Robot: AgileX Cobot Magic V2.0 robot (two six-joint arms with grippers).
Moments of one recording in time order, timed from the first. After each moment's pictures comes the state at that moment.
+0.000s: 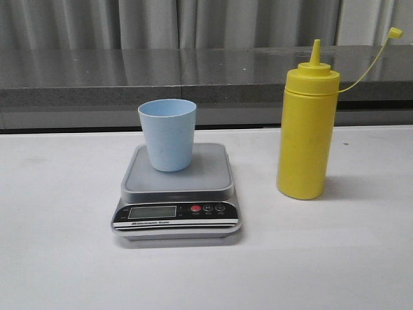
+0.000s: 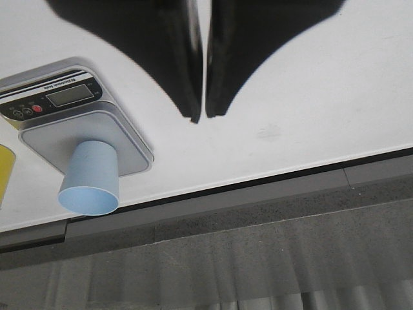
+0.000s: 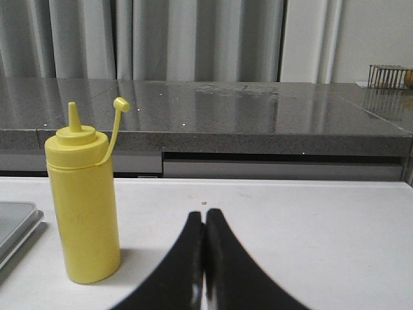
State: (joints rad) left arm -0.17 0.09 -0.34 -0.14 0.54 0.13; right arm 0.04 -0.01 0.03 -0.09 -0.03 0.14
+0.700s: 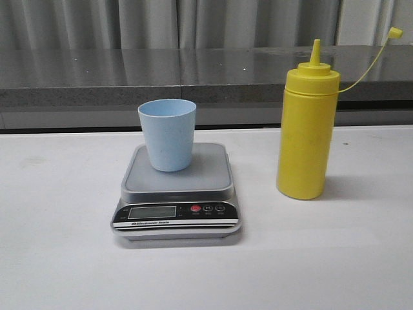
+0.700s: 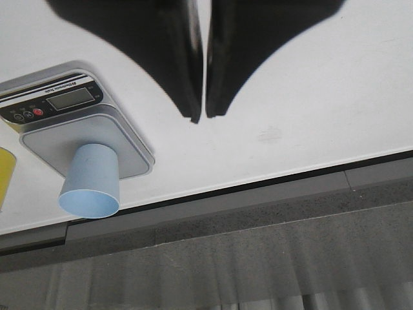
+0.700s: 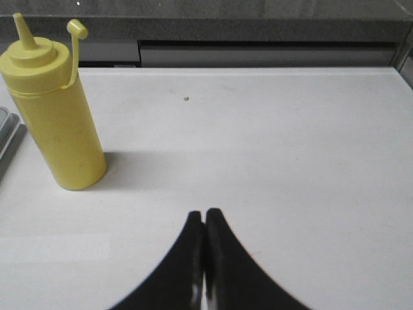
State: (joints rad) left arm -0.17 0.09 -0.34 -0.14 0.55 0.13; right arm 0.04 0.39 -0.39 -0.09 0.47 0.14
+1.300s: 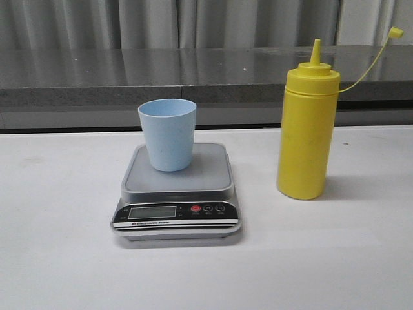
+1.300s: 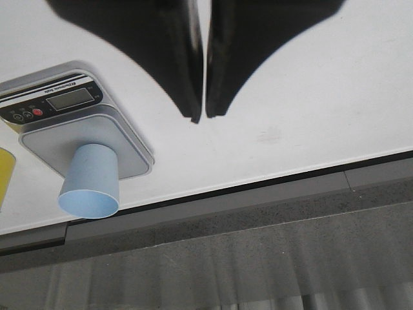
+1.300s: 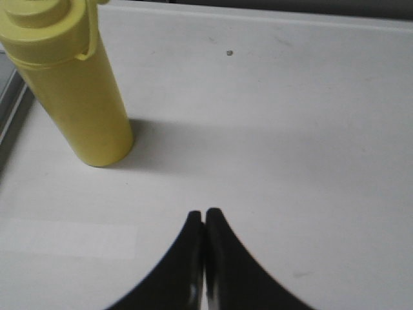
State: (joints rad) left arm -0.17 0.09 -0.34 -0.14 0.55 0.13; right arm 0.15 0.84 -0.51 -0.09 0.32 0.14
